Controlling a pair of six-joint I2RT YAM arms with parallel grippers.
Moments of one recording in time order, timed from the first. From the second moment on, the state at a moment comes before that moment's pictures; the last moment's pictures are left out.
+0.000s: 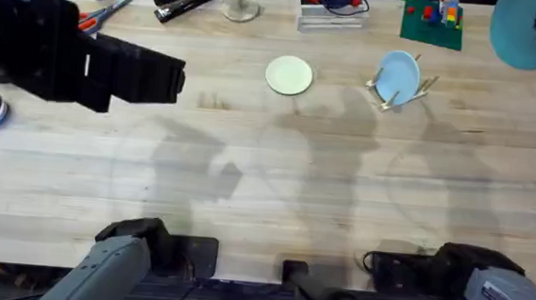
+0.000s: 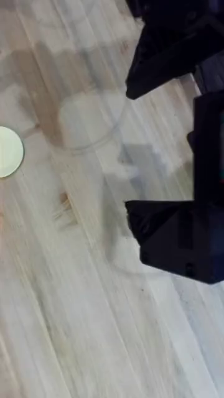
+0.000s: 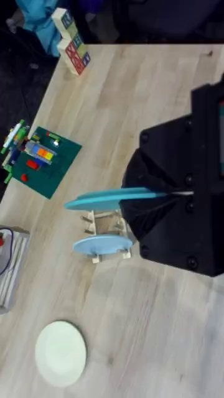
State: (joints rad) left arm 0.19 1.03 1.54 -1.54 0.40 0.42; right arm -0.13 0.98 1.30 -0.94 -0.11 -0.44
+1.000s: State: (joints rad) left arm 0.19 1.03 1.54 -1.58 0.40 0.42; right arm -0.13 1.04 1.30 -0.93 -0.11 -0.51
